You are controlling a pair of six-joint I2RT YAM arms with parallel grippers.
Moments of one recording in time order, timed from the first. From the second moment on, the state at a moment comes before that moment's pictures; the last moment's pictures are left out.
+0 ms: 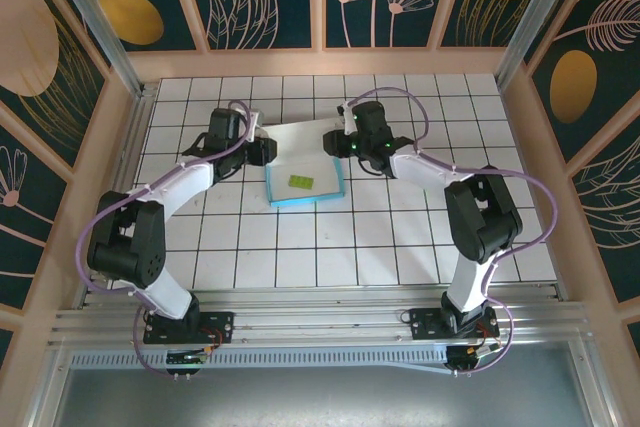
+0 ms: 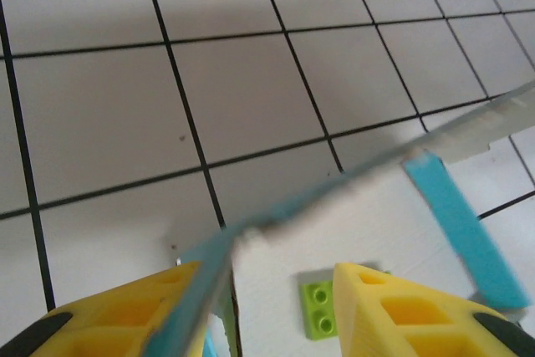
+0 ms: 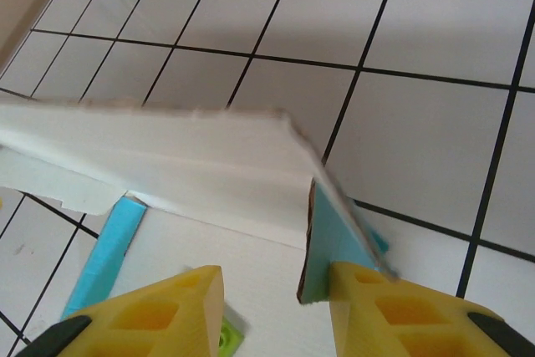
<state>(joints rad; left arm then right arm) -0.30 1.63 1.04 -0.13 0.26 -0.23 0.54 1.80 1.22 -0.04 -0.19 0.31</state>
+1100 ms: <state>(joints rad) -0.32 1.57 0.84 0.08 0.30 -0.46 0.59 1.75 1.06 0.06 -0.14 0.37</state>
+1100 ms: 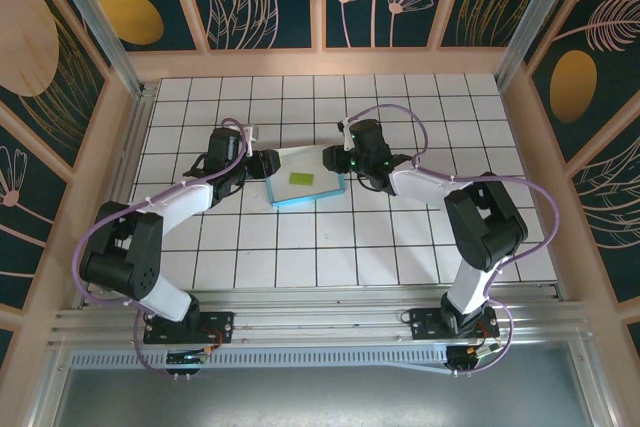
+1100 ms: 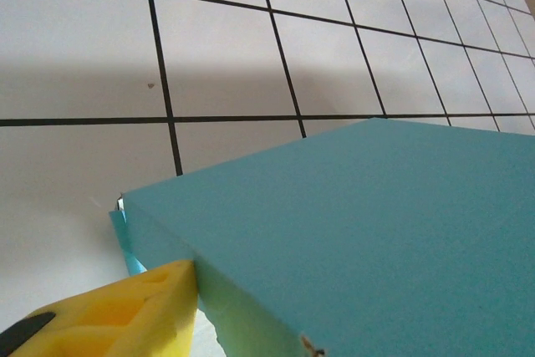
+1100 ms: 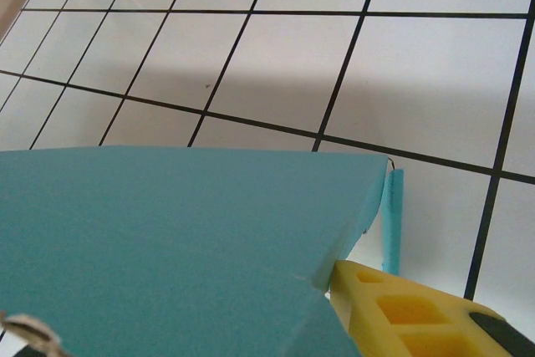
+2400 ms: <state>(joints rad) -0.33 1.57 0.72 0.13 0.41 -0.55 0.61 1.72 0.91 0.09 -0.15 0.38</state>
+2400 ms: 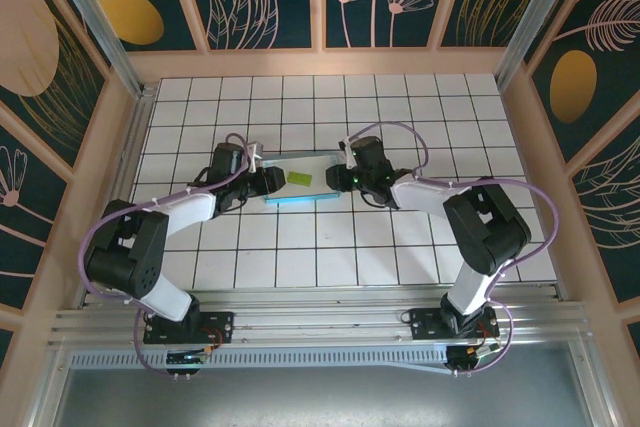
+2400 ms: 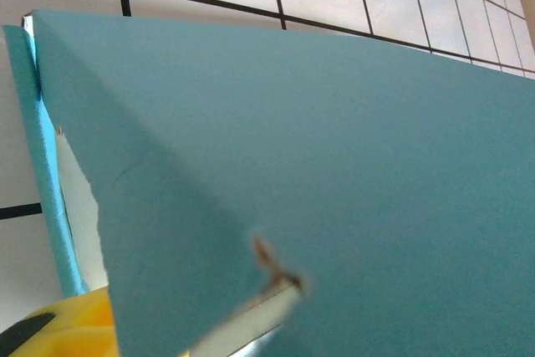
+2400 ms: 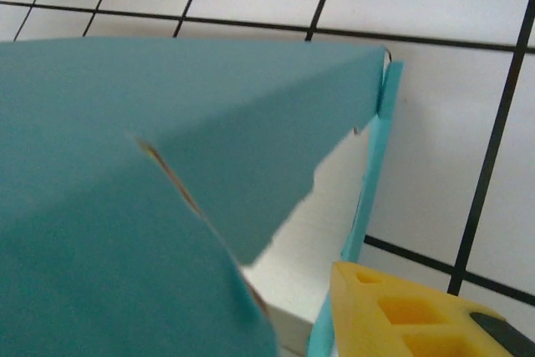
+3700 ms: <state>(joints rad) -0.20 1.59 1.19 -0.31 0.33 -0.64 0.39 1.82 1.49 -0.38 -0.45 0.57</state>
